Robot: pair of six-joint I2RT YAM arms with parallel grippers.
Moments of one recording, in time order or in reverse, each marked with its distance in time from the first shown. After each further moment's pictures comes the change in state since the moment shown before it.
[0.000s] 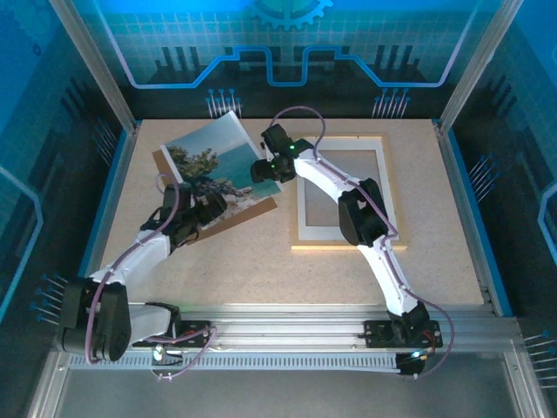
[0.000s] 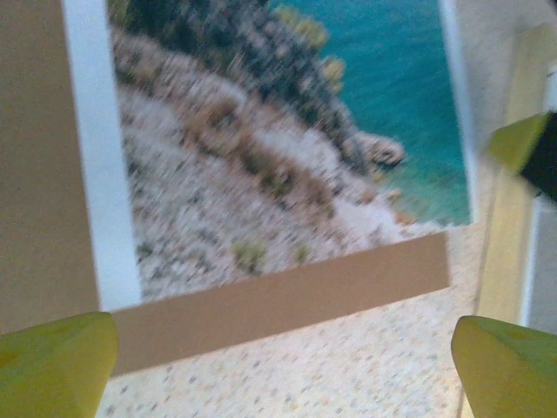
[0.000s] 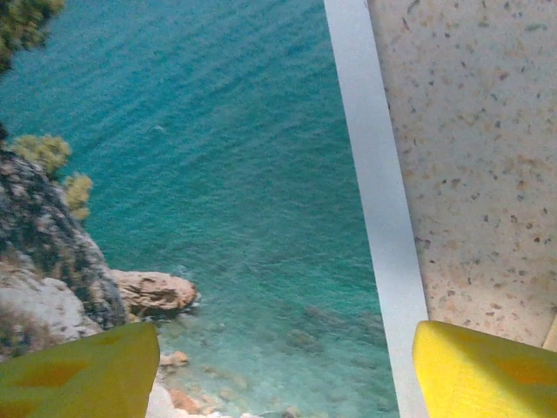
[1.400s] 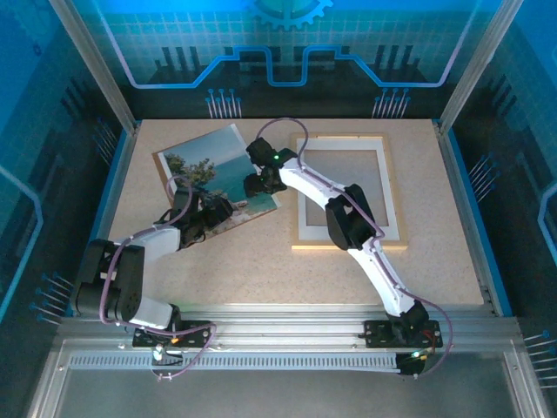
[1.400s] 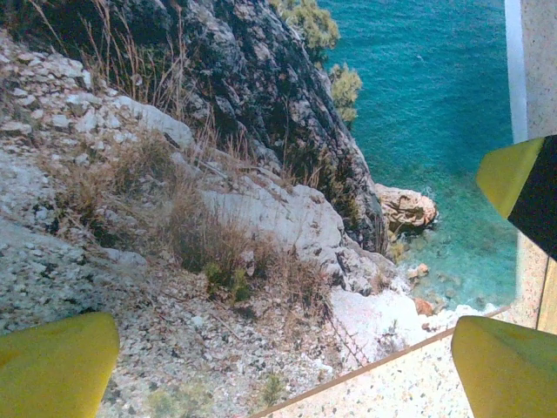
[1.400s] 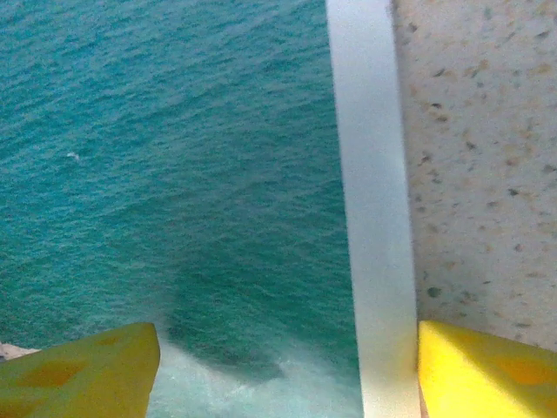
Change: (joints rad) left arm 0.005 0.222 -0.068 0.215 0.058 -0.016; right arm 0.079 0.093 0.090 -0.105 0.071 0.016
